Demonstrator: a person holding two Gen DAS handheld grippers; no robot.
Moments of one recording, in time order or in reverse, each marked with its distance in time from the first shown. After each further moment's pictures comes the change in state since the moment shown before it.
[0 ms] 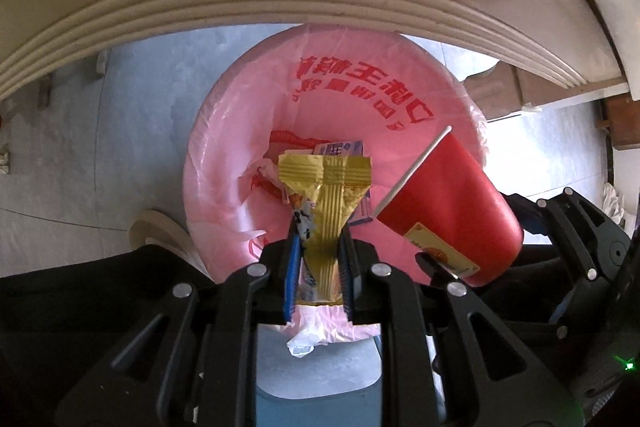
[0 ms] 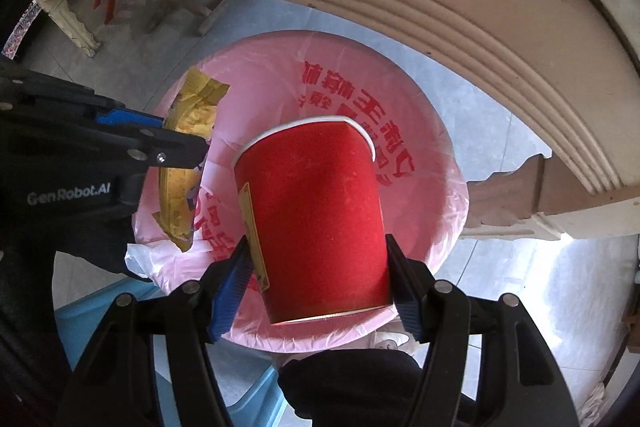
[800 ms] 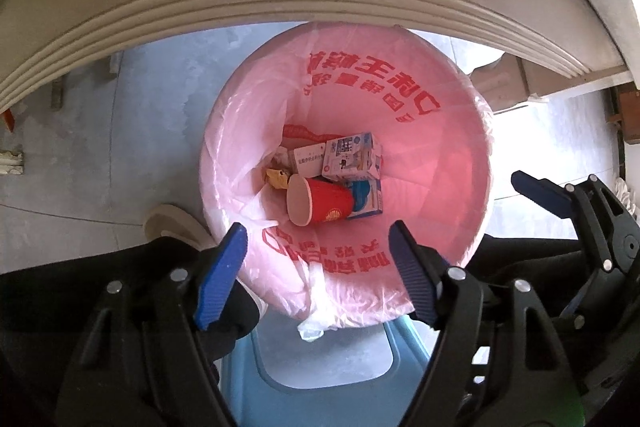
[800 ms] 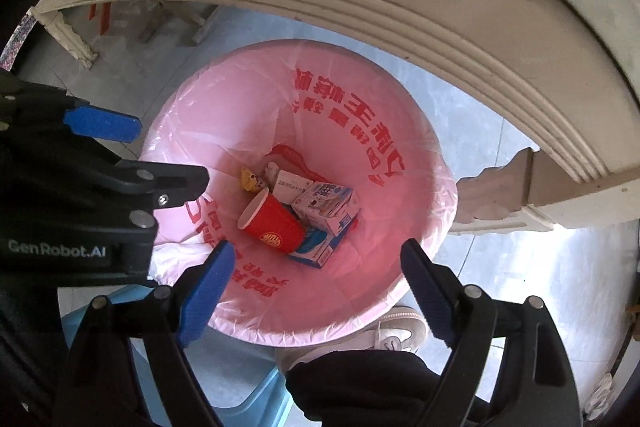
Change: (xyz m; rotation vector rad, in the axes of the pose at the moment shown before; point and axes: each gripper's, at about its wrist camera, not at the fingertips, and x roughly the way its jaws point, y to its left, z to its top) left arm -0.013 -0.002 -0.008 0.013 0.001 0.052; right arm -0.013 -0.006 -0.006 0.042 -0.024 -0.005
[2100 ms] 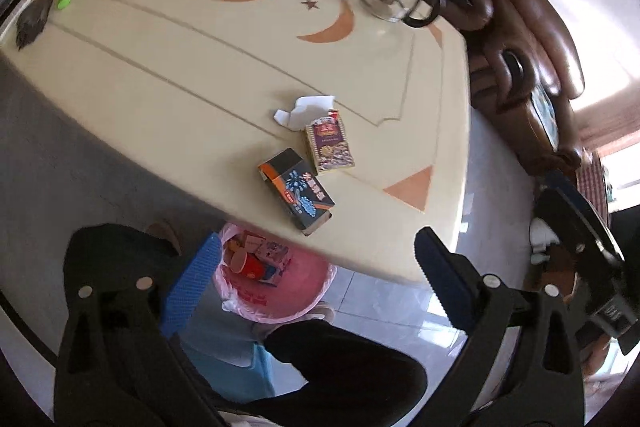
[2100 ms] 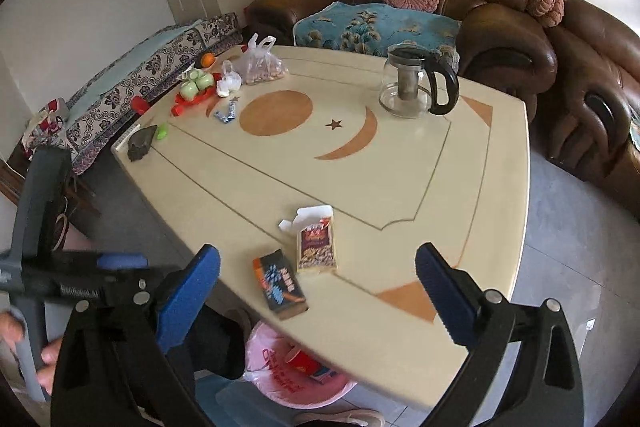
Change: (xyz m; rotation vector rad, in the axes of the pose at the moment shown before) left arm -0.323 0.009 0.044 -0.505 -0.325 -0.160; right arm -0.348 -0.110 0.196 -0.061 -0.423 0.223
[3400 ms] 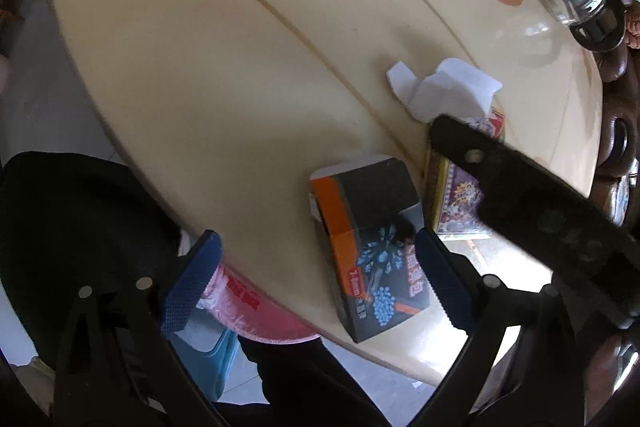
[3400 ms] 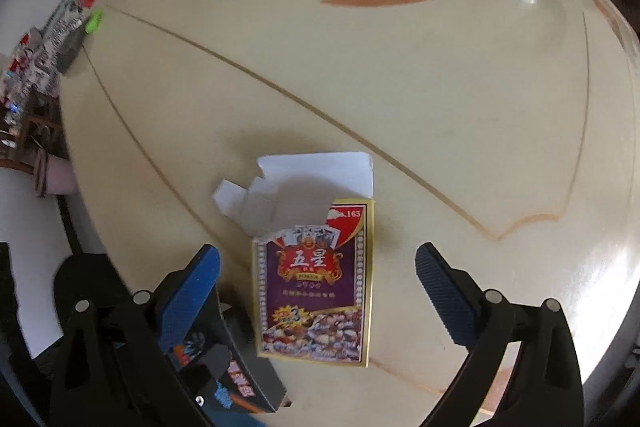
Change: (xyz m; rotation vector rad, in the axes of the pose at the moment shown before) left arm 0.180 0.045 0.030 -0.359 0.159 0.213; right arm 0.308 -0.003 -0.002 -0.040 0.533 0.024
